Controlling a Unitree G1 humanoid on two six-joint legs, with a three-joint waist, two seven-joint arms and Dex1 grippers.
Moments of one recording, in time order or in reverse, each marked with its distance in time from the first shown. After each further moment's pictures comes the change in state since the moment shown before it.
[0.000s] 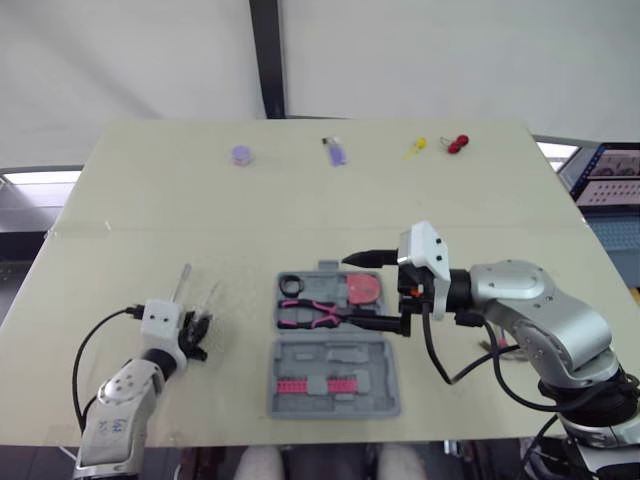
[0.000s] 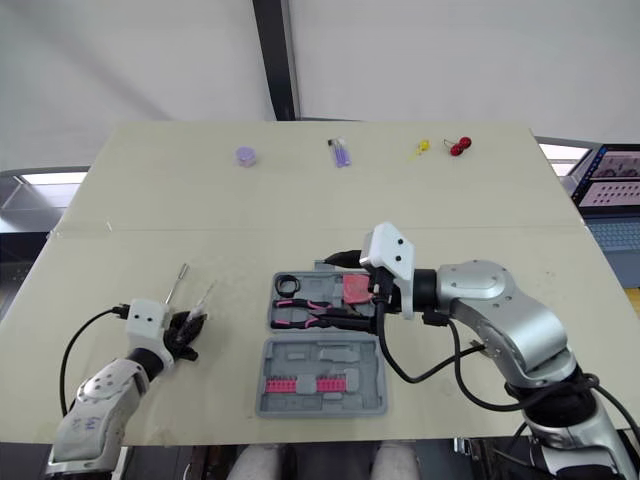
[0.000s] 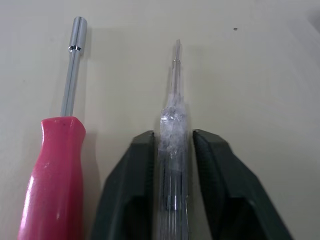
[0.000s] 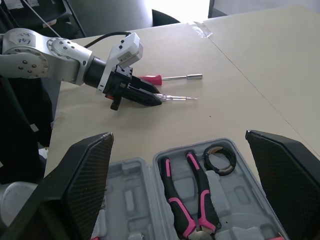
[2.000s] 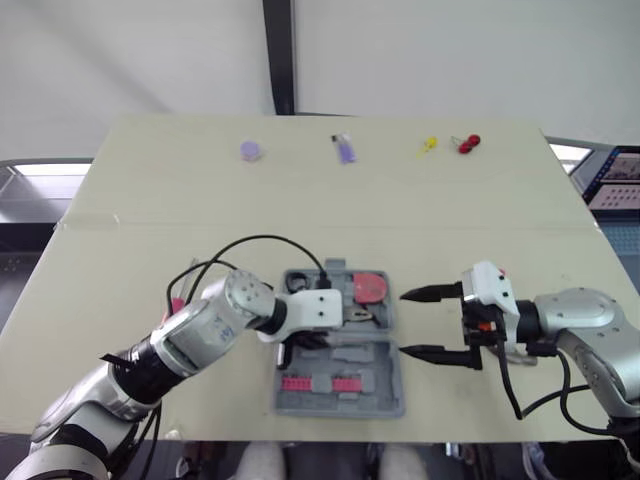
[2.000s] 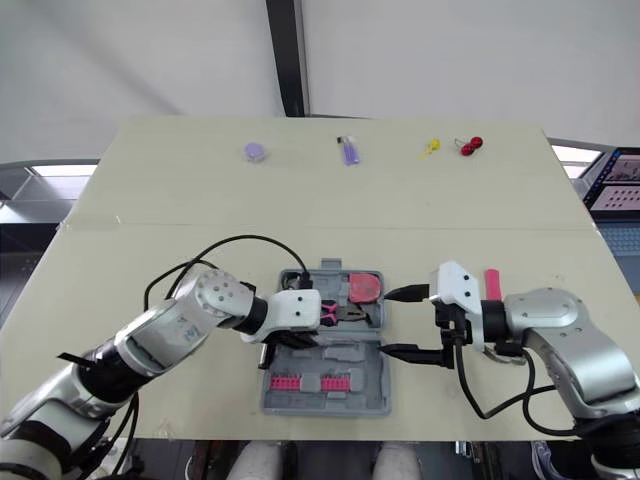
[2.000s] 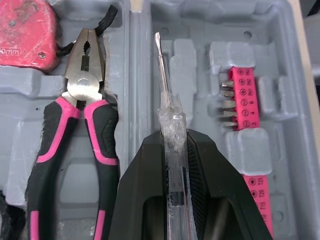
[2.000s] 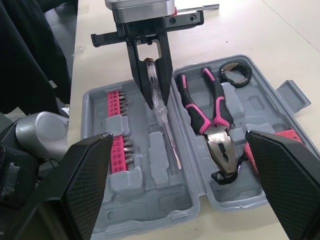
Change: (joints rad) left arm -0.764 0.309 -0.903 -0.233 0.156 0.436 -0.679; right arm 0.288 -0.218 -0.167 0.115 -0.031 -0.226 0.272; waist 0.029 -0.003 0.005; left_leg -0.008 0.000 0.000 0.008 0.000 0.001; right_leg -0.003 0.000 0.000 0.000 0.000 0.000
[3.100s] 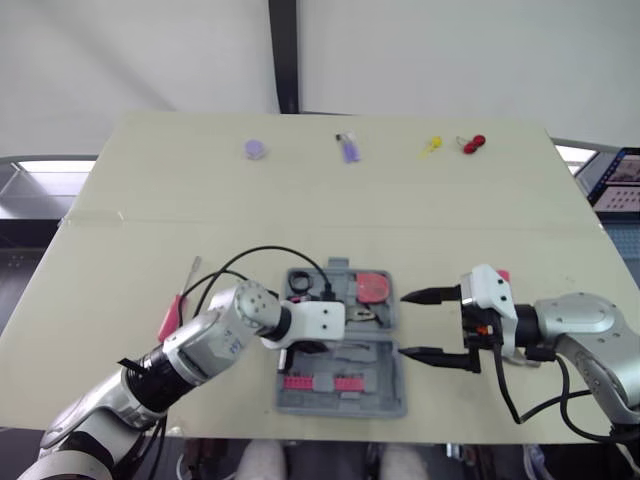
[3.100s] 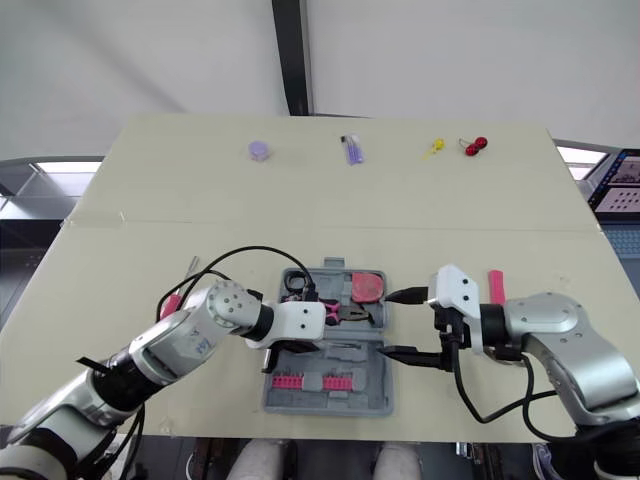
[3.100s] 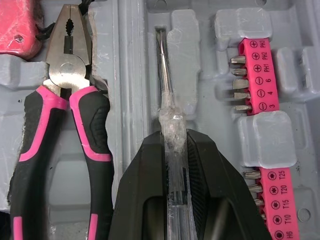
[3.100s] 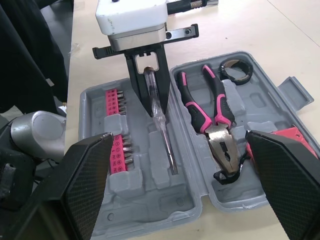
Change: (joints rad) left arm 0.043 -0.047 -0.025 0.048 0.122 -0.082 -0.013; right arm 0.031 -0.006 -0.002 -0.027 0.000 0.003 -0.035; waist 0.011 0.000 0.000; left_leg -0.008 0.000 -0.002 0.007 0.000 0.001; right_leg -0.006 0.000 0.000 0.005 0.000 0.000
